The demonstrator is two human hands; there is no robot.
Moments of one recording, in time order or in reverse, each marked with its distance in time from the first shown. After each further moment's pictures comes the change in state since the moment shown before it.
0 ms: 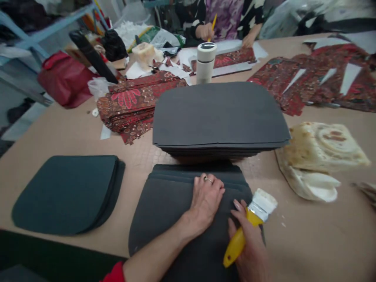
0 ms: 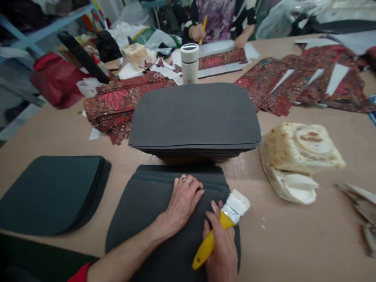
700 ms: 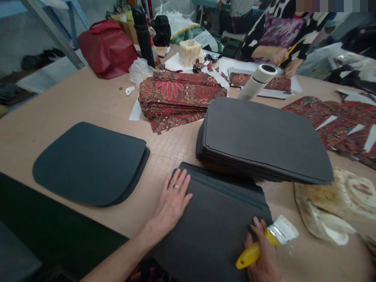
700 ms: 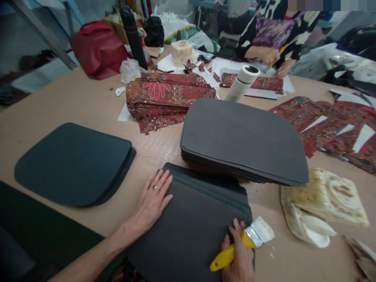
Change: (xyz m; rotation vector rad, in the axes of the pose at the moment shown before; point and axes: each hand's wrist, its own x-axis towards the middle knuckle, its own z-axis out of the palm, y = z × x) left_hand -0.100 -0.126 -0.028 0.191 0.265 -0.122; right_hand -0.028 0.032 -0.001 -0.106 -0.264 -0.023
